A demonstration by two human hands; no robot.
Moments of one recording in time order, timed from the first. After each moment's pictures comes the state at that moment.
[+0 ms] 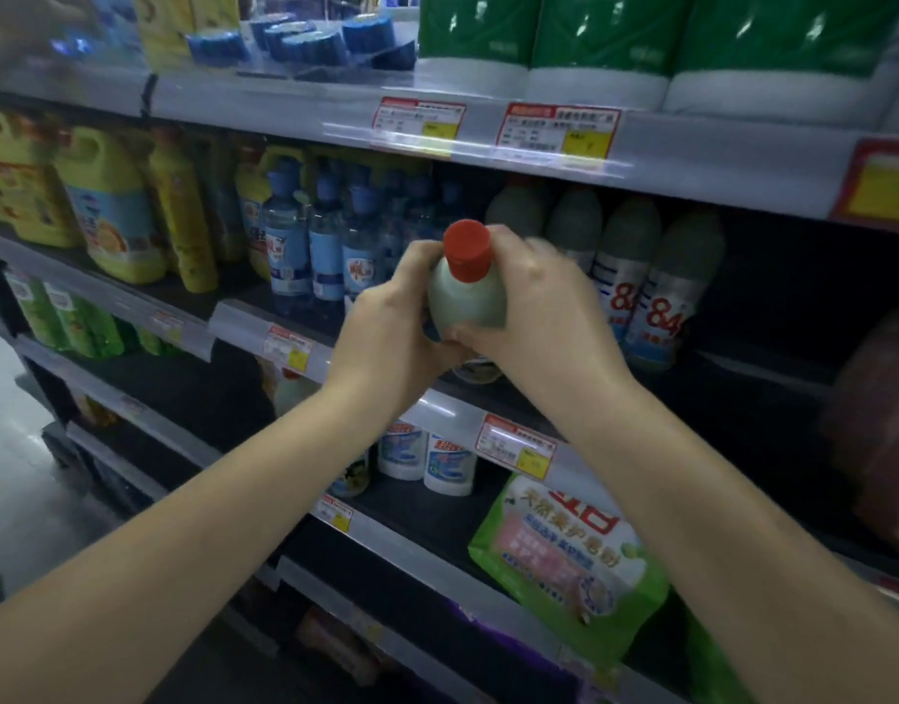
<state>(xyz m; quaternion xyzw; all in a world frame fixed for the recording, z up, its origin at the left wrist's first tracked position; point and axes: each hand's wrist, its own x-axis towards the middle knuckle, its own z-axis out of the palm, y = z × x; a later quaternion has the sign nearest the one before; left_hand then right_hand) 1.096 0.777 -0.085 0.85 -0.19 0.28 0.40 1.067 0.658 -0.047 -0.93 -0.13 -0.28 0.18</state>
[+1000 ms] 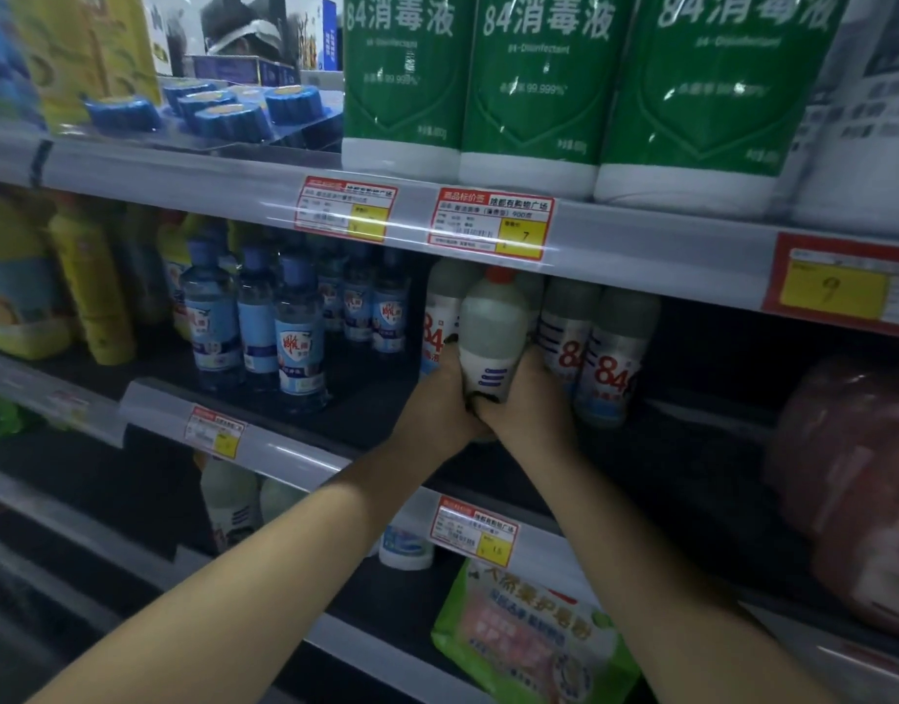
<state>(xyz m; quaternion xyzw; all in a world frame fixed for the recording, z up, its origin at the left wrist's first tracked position) 1.192 0.699 -0.125 0.83 -0.26 0.06 0.49 1.162 0.600 -0.109 -0.91 0.08 -0.23 0.34</state>
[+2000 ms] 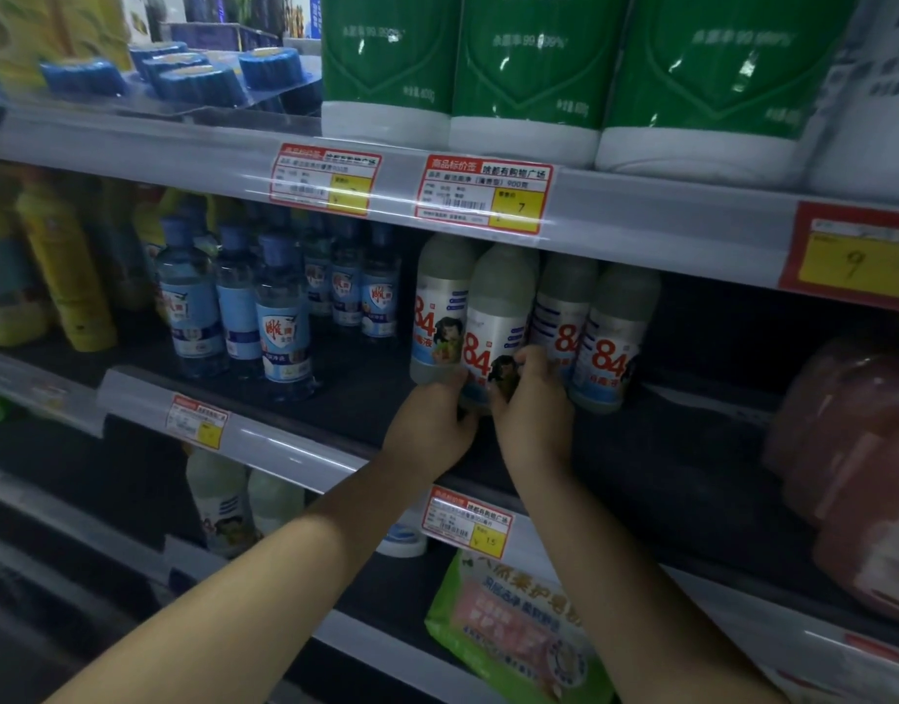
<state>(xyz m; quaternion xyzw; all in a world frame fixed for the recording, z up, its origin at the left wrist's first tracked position) 1.197 0.696 -0.157 0.87 -0.29 0.15 0.38 1.164 0.592 -0.136 -0.89 0.13 -0.30 0.31</state>
